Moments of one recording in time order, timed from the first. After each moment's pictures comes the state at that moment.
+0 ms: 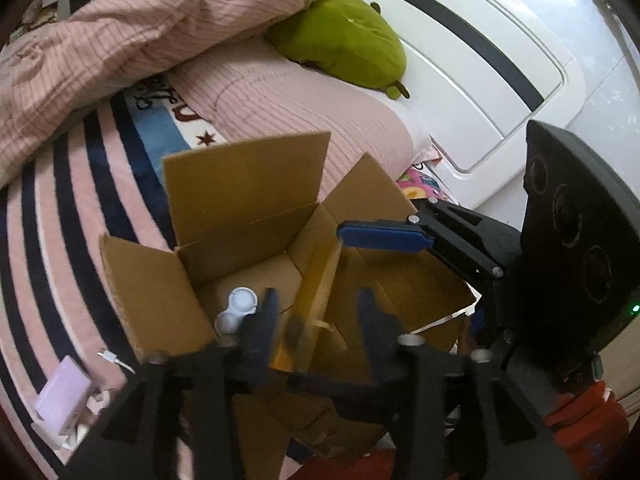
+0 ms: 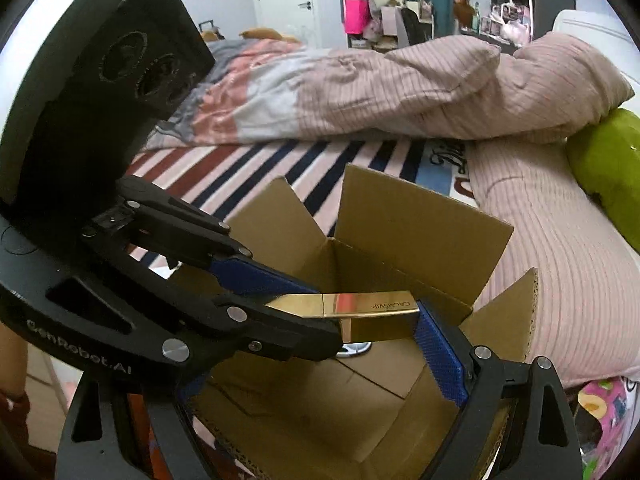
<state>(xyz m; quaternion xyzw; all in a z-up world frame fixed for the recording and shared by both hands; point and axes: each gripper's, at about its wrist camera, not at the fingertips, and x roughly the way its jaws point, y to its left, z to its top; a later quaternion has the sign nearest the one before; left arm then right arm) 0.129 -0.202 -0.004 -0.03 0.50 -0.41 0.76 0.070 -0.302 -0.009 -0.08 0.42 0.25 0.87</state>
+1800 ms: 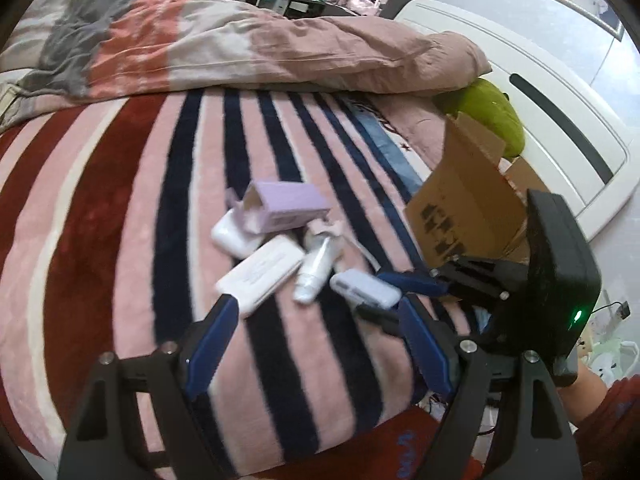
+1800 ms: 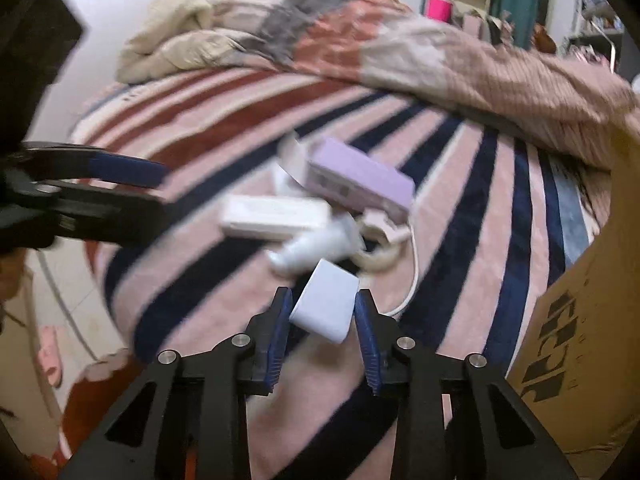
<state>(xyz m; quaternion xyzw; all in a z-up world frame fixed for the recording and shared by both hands) 0.006 0.034 -0.095 -0.13 0.44 -0.19 0.87 0.013 -0.116 -0.118 -0.18 0.39 0.33 0.84</state>
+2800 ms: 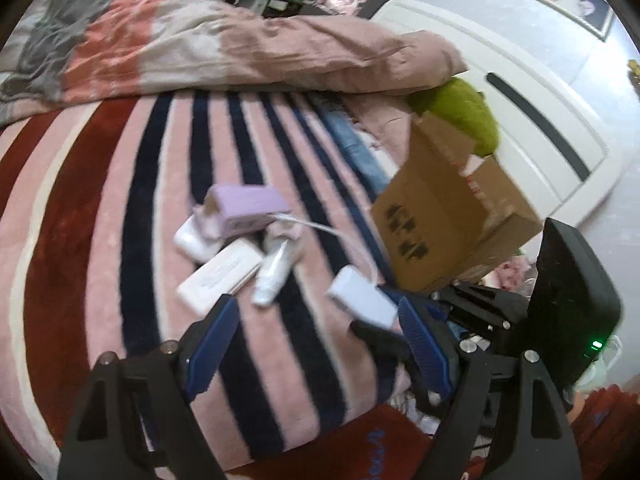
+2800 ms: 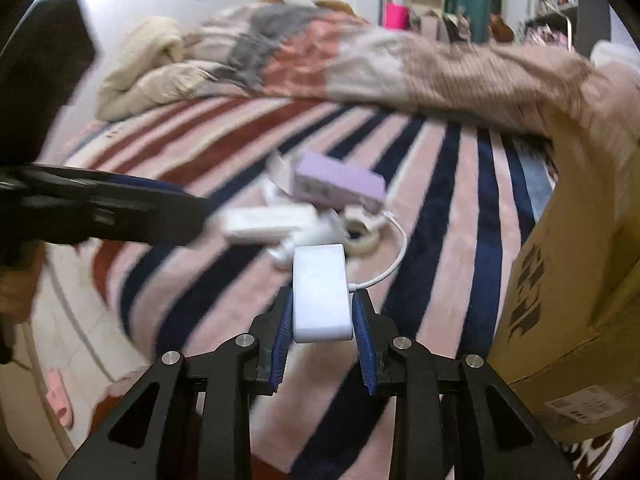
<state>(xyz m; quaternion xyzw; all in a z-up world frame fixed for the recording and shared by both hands) 0.002 0.024 -0.079 -0.14 0.43 -0.24 0.86 -0.019 -0.135 -0.099 -0.11 0.37 0.29 0.87</state>
